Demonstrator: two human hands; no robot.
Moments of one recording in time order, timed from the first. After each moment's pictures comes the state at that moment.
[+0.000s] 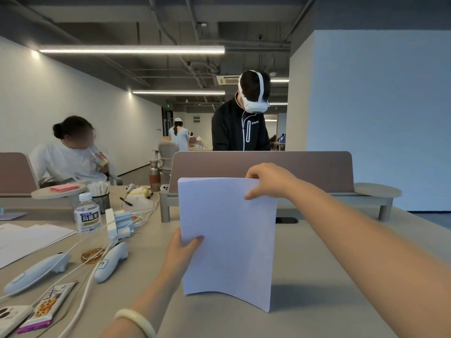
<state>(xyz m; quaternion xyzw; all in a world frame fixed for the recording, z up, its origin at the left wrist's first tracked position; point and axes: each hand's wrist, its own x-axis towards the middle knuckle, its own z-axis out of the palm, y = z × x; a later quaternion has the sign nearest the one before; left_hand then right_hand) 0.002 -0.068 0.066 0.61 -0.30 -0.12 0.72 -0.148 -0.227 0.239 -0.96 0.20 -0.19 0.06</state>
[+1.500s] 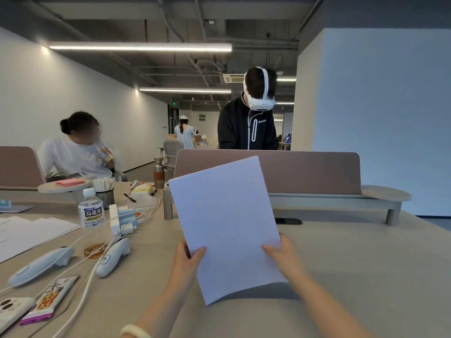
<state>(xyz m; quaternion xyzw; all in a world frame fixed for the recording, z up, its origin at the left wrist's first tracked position) -0.007 -0.077 0.032 0.61 -0.24 -0.13 0.75 -0.160 -0.244 0.058 -0.74 0.28 -0.34 0.50</state>
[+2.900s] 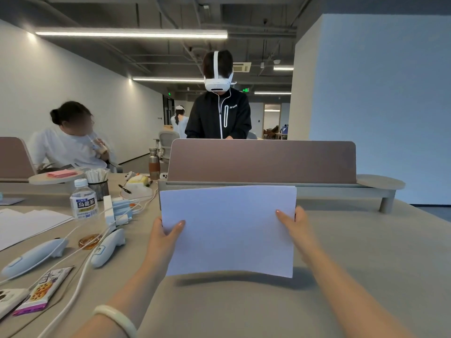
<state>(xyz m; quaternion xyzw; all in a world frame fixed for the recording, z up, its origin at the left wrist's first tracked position) 0.027 -0.057 0.049 0.61 -0.23 -0.11 0.75 -0.174 -0.271 0.085 -0.68 0.31 -0.39 0.54</state>
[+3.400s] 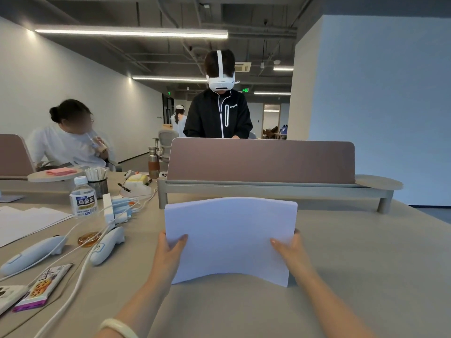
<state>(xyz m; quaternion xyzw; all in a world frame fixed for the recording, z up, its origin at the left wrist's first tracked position) 0.001 -0.053 0.028 0.62 -0.24 -0.11 0.74 -0.181 -0.264 0.030 -0.71 0.31 -0.37 0.52</state>
